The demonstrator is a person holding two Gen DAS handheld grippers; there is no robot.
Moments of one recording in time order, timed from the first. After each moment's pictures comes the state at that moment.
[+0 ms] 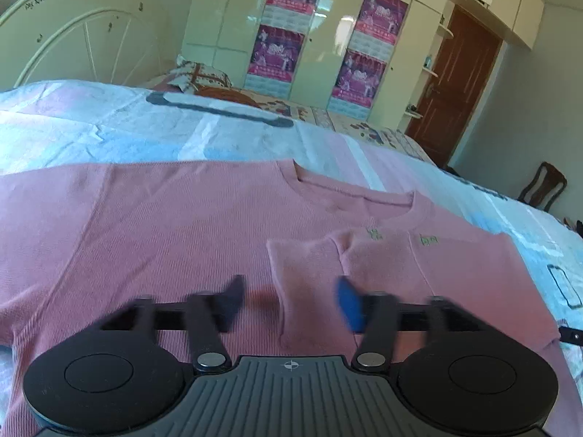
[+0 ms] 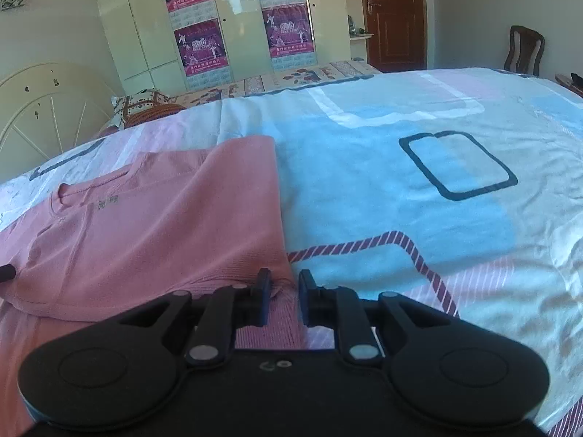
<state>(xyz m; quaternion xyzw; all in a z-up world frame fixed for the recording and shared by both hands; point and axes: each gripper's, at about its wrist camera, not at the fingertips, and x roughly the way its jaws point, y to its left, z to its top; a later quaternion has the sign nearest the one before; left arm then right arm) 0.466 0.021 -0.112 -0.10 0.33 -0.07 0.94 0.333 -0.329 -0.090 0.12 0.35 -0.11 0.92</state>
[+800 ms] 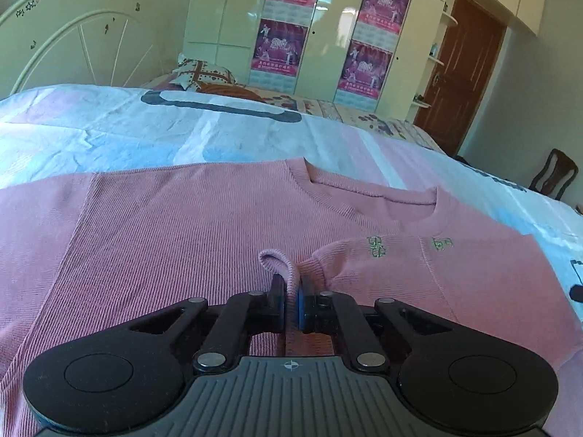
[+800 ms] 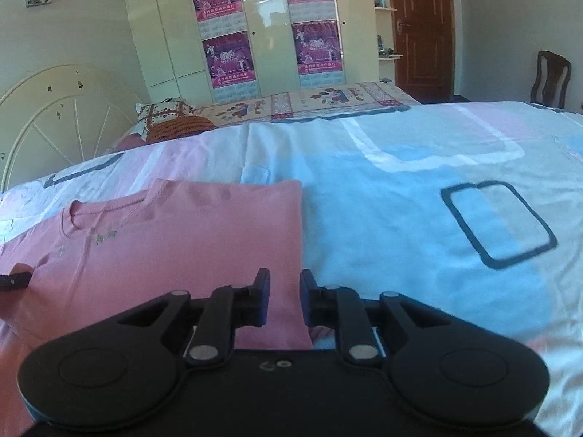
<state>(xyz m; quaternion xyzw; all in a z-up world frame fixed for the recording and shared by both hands) 0.497 0.013 -0.128 -0.08 0.35 -0.07 0.93 0.383 -0.329 -0.080 0.09 0.33 -0.06 0.94</state>
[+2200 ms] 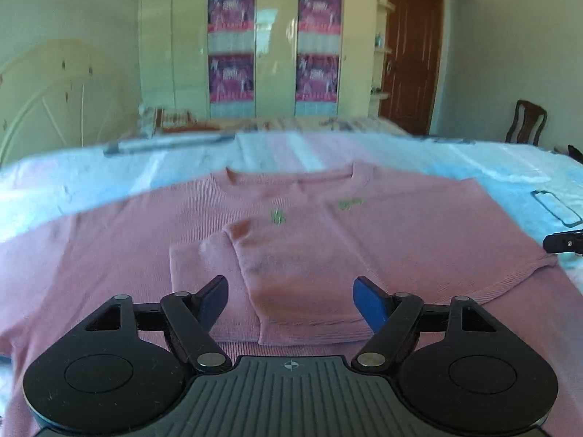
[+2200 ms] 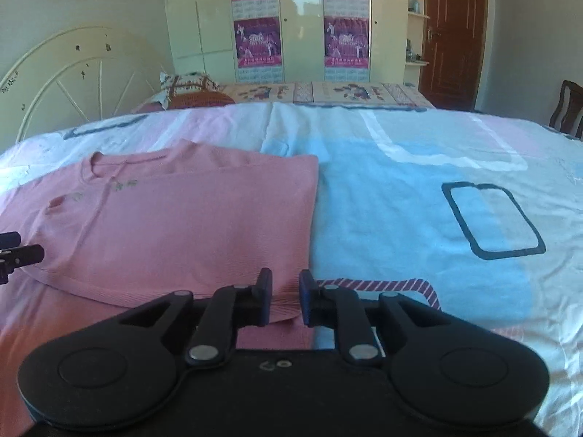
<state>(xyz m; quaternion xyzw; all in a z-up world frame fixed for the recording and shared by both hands) 0.402 -0.045 -0.102 0.04 0.28 -0.11 0.95 0.337 -0.314 -0.077 0.03 0.35 -0.03 0.94</state>
